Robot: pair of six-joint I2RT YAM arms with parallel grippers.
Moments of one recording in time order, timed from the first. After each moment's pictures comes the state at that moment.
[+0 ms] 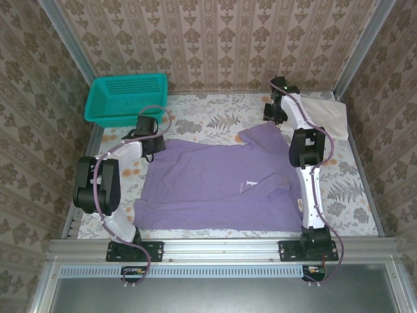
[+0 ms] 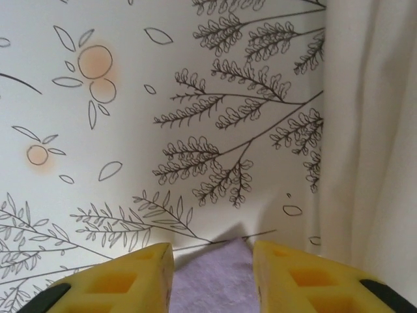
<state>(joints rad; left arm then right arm) -0.20 1.70 1.03 -0.28 -0.05 -0.35 0.04 2.65 2.51 -1.13 0.02 0.30</state>
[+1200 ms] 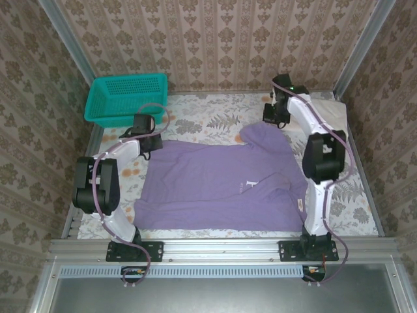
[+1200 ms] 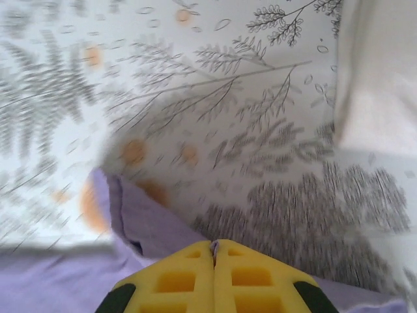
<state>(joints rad) -0.18 1.70 1.05 -0.28 -0.06 -0.26 0.09 2.07 1.88 -0.97 -0.08 0.29</state>
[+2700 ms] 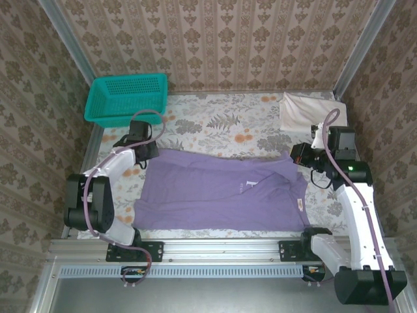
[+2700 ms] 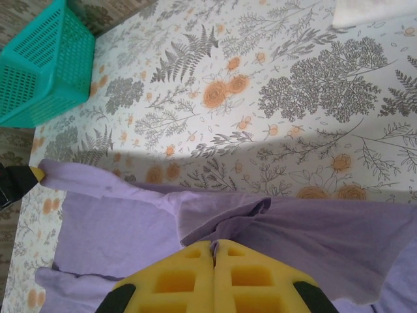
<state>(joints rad) -0.18 1.51 0.94 -0.41 -0.11 -0.33 -0.10 0.91 1.00 -0.84 -0.43 0.34</state>
